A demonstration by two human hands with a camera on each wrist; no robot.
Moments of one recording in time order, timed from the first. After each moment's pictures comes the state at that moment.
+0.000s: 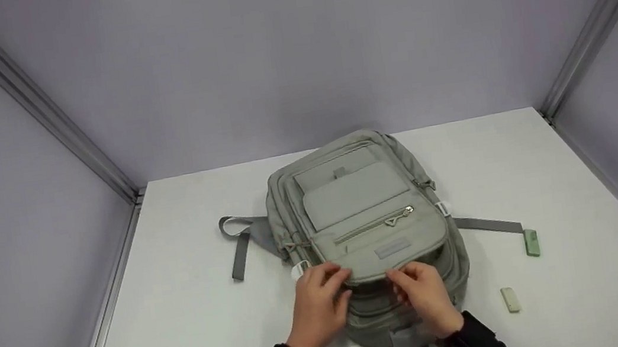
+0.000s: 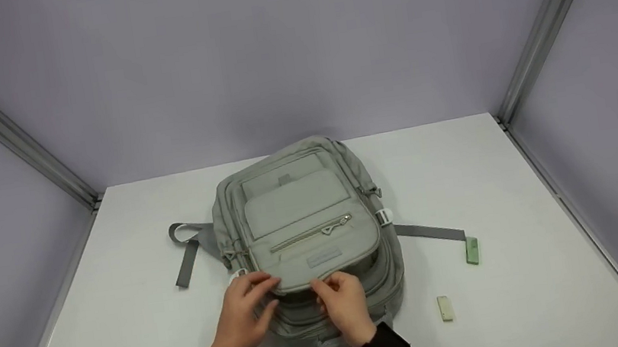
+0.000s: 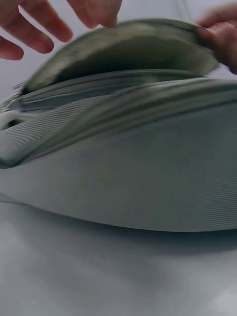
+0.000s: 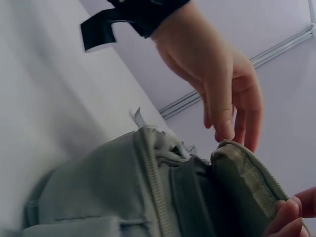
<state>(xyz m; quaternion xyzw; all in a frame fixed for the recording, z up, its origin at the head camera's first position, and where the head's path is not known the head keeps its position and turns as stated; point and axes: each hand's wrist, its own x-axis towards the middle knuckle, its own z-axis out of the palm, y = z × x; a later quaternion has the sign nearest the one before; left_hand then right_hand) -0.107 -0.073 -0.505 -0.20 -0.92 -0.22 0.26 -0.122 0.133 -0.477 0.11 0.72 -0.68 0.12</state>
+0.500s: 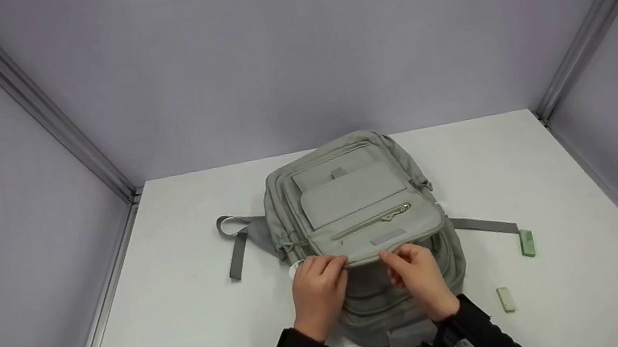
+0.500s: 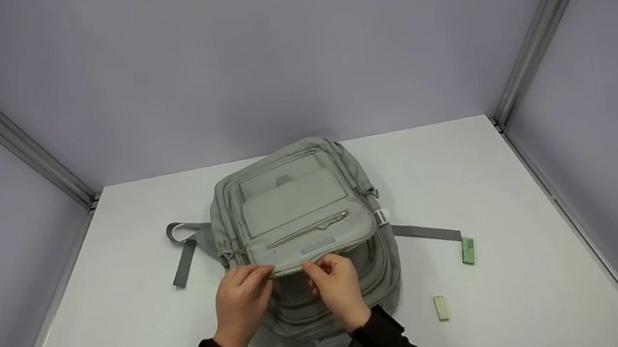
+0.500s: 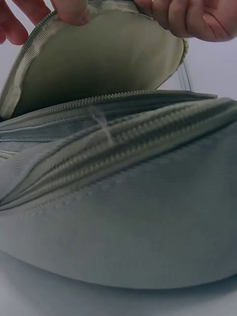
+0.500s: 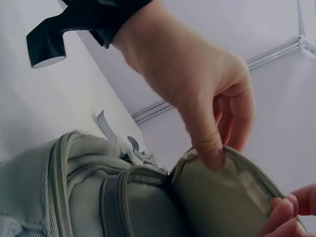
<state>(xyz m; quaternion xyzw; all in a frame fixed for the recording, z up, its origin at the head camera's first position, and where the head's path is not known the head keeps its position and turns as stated) -0.125 -0.052 -0.493 -0.16 -0.88 -0.16 0.41 -0.135 0.134 -0.454 0.05 0.73 -0.68 0.09</state>
